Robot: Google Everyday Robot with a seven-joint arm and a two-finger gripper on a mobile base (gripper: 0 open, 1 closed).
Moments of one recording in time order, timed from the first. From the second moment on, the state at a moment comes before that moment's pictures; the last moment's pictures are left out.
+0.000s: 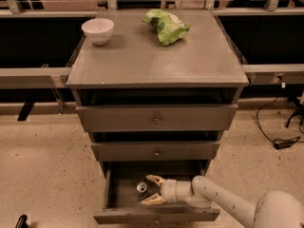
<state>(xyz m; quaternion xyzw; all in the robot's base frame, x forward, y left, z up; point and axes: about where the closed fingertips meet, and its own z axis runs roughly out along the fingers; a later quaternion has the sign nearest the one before) 0.539 0.013 0.278 -0.54 0.61 0.35 0.47</state>
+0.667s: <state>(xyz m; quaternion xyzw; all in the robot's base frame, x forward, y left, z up) 0.557 0.027 0.264 -0.54 0.61 0.35 0.46</state>
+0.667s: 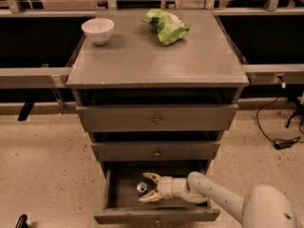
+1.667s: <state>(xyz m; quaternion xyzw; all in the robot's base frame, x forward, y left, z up) 0.575 0.044 0.242 -0.55 0.61 0.36 0.45</state>
